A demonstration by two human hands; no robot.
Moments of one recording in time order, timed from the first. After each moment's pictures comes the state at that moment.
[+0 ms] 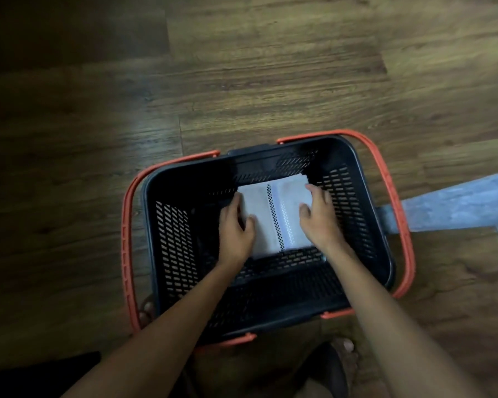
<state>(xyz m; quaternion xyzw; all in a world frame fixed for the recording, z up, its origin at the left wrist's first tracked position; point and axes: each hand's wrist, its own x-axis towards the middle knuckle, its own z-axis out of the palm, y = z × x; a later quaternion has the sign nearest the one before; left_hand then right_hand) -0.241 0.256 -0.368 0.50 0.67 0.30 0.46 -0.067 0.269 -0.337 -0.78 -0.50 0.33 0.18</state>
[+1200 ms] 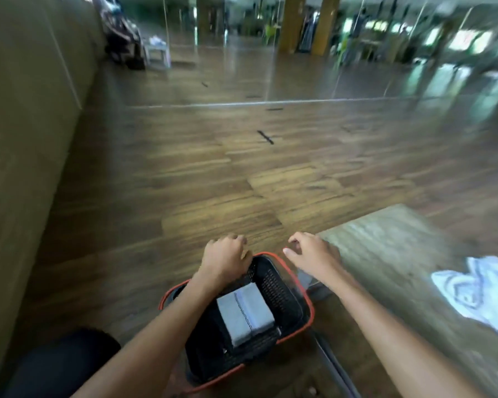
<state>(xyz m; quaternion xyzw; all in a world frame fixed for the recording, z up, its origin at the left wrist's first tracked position) -0.260 0.243 0.006 0.88 0.46 0.13 0.03 -0.073 0.167 0.032 -0.81 -0.58 0.05 0.09</state>
